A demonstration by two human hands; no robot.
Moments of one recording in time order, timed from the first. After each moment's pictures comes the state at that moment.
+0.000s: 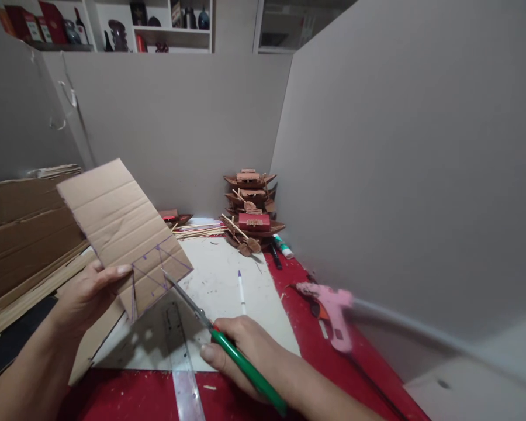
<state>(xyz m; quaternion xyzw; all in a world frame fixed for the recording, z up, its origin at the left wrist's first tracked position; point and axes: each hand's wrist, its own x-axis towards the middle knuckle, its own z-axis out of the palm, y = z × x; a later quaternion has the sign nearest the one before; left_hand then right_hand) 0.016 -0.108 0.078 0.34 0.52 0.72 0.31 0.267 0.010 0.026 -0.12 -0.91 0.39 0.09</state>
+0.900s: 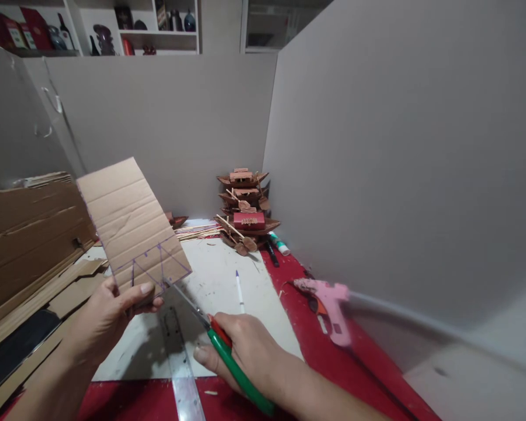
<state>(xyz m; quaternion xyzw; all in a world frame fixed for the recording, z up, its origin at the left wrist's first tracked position) 0.055 -0.101 0.068 0.32 0.53 0.68 0.38 0.261 0.012 0.014 -0.17 -0.92 0.33 0.14</state>
